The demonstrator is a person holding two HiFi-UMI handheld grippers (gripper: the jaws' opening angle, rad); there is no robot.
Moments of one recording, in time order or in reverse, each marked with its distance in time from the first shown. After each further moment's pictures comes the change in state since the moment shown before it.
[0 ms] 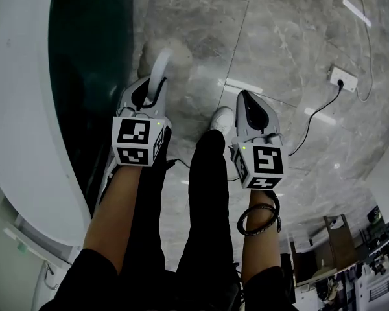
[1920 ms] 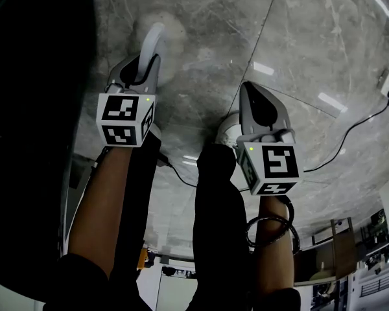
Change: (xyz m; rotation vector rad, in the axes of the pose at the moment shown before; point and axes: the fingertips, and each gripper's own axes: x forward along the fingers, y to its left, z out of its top) left arm 0.203 0.051 -0.199 -0.003 0.116 0.018; right arm 0.167 -0.030 -0.200 0.021 0.146 0.095
